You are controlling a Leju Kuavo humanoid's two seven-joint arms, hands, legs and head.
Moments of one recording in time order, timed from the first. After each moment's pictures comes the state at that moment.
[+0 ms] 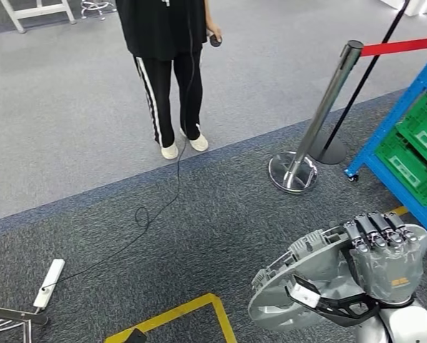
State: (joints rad) left arm -0.06 -0.22 0.74 -0.21 -1.38 0.49 -0.06; right arm 0.13 0.17 -0.19 -1.95 1.57 -0.70 -0.70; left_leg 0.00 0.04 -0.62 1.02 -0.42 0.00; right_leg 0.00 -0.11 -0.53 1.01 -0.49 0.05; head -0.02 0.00
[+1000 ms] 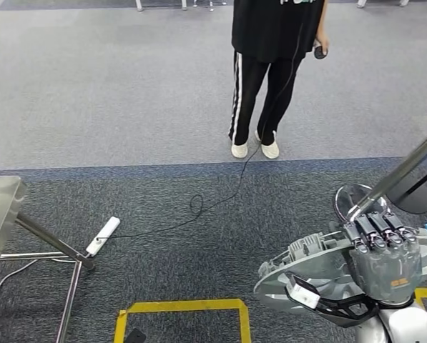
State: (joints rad) left arm -0.06 -0.22 0.74 -0.21 -1.38 0.48 -0.06; right arm 0.13 0.17 -0.19 -1.95 1.57 -0.70 -0.69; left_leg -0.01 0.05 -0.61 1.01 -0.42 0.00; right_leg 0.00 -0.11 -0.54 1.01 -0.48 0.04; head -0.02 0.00
